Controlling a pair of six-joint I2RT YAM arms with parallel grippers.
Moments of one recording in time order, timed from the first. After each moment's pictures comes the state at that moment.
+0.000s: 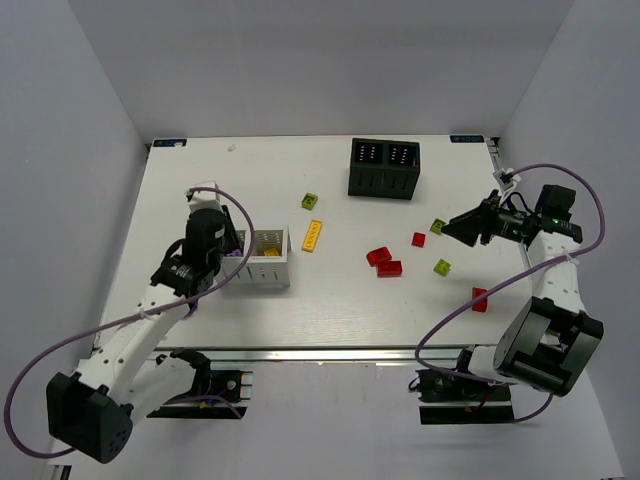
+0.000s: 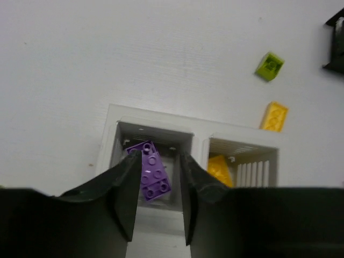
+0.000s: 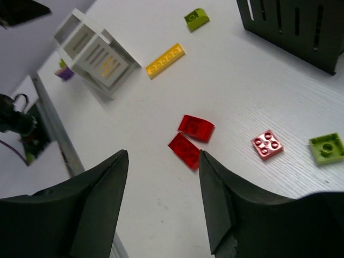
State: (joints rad) left arm -0.40 0.99 0.78 -0.31 -0.44 -0.38; right arm -0.39 1.32 1.01 -0.64 -1.32 -0.44
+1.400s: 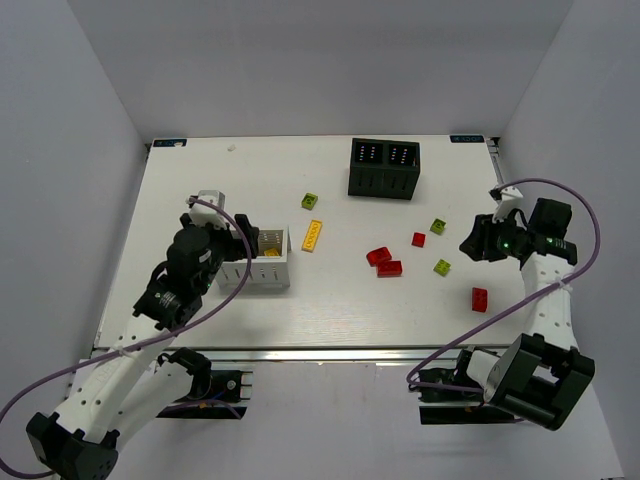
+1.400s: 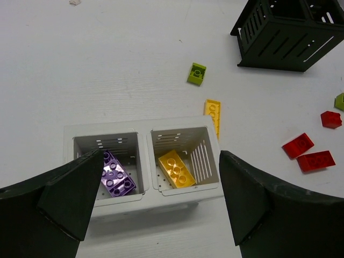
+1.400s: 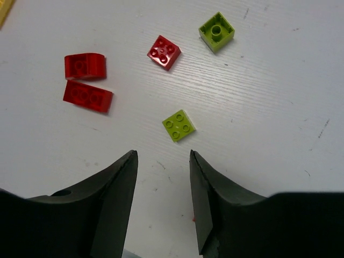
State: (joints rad) left arm -0.49 0.74 0.73 -0.24 -0.26 -0.24; right arm -0.36 1.14 0.93 -0.69 -0.65 -0.41
